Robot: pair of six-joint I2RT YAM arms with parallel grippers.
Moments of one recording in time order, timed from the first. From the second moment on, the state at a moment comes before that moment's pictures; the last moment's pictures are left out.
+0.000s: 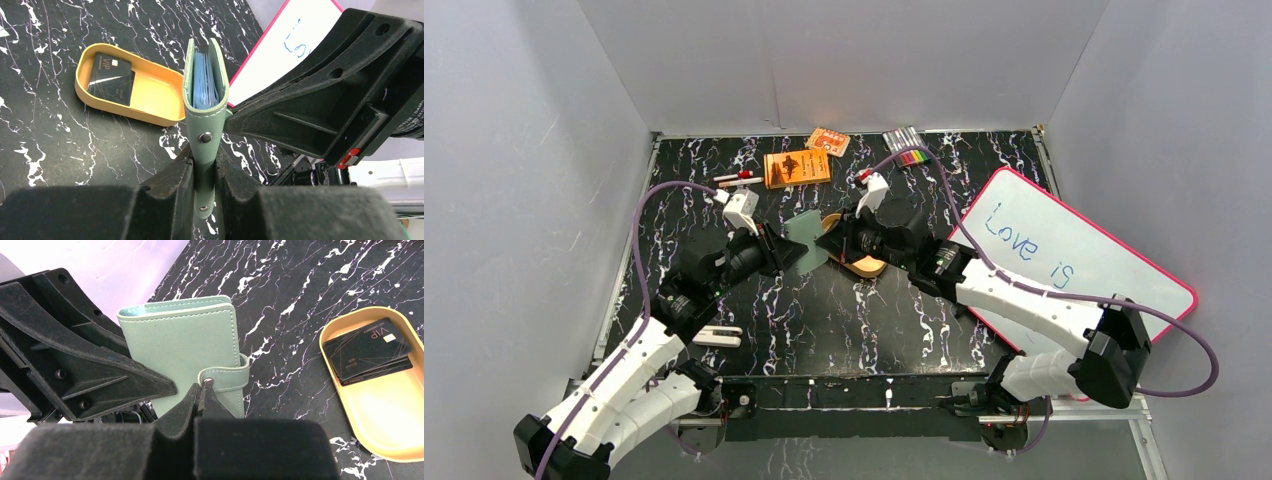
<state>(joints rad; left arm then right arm) -0.57 0.78 0.71 -0.17 0.20 -0.57 0.98 1.30 1.04 -0.01 -0.02 0.57</state>
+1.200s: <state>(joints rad) -0.55 0.78 0.69 -0.11 0.29 -0.54 0.97 1.32 1.06 -0.02 -0.05 0.57</state>
